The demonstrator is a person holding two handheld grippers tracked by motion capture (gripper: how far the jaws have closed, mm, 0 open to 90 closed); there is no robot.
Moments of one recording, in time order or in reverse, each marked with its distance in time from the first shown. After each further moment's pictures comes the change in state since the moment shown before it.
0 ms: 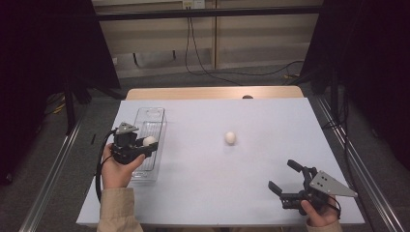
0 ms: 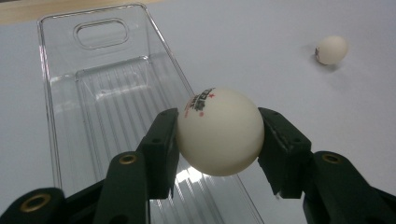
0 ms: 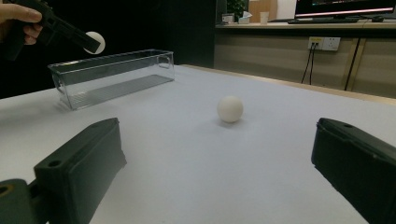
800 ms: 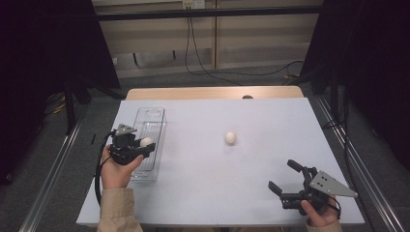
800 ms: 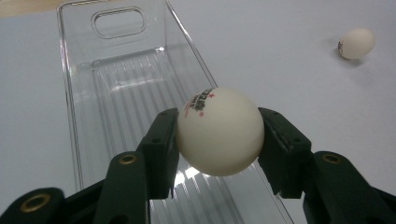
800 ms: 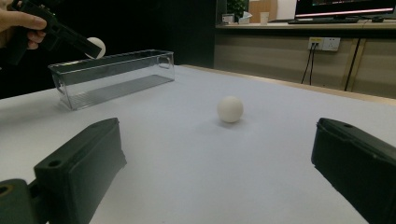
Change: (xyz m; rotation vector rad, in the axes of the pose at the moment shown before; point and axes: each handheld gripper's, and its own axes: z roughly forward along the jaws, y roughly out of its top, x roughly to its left) left arm 0.007 -0.006 0.004 0.011 0.052 -0.010; right arm 0.000 0.000 0.000 -0.002 0.000 0.001
